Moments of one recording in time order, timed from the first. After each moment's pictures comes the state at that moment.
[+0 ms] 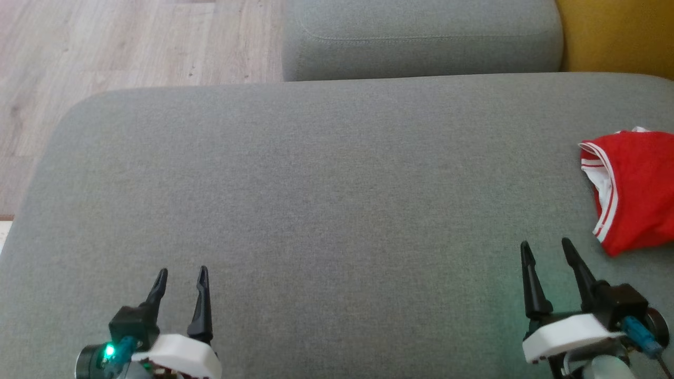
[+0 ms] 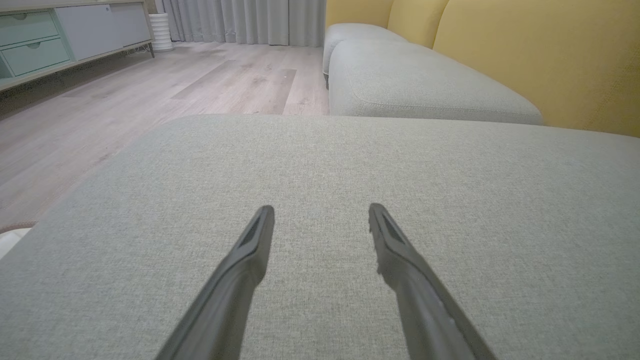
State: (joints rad) left arm 0.06 0.05 -0.09 0.29 -0.11 0.01 -0.25; right arm 0.02 -0.07 -0.01 0.32 0.07 0.13 -0.25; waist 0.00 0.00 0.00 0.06
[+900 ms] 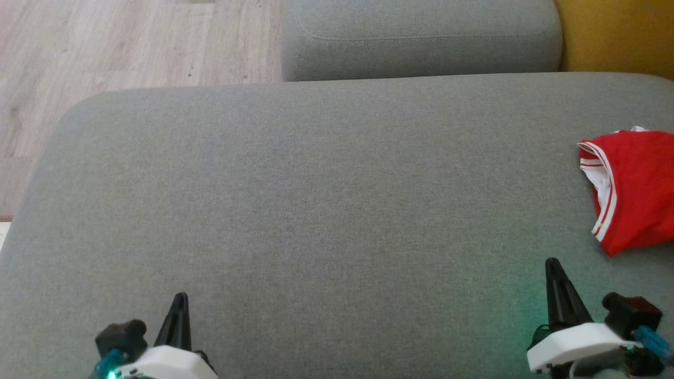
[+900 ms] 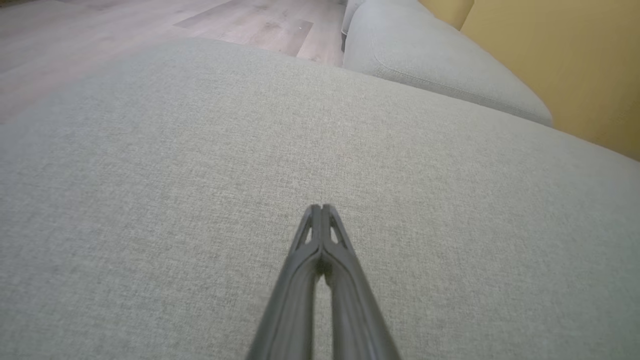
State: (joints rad) left arm 0.09 0.05 -0.10 0.35 -0.29 0.01 -0.20; right arm 0.04 -0.07 -0.02 0.37 0.25 0.13 -0.20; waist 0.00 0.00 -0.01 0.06
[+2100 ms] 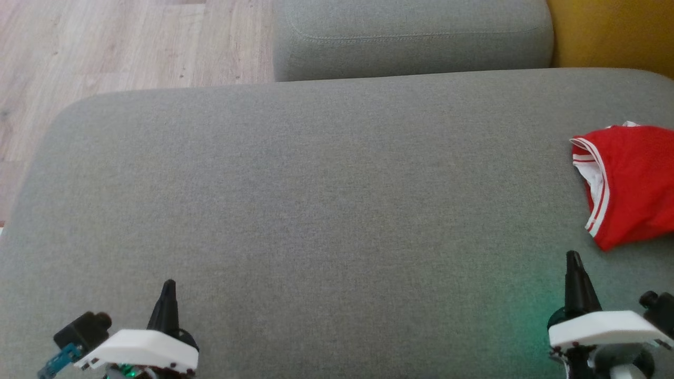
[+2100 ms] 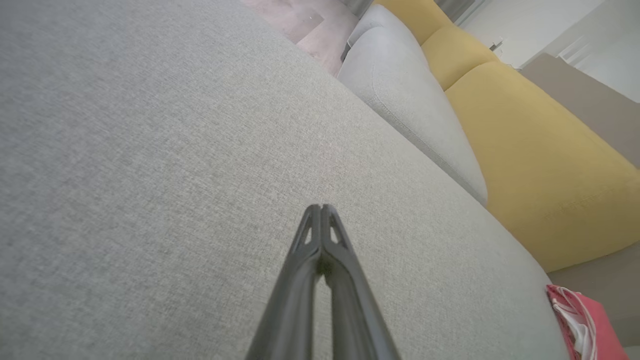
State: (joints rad) left arm 0.05 0.05 -0.05 0.33 -0.72 -0.04 -0.10; right arm 0.02 -0.06 -0.05 0.34 0.69 0.13 -0.10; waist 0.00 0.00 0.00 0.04
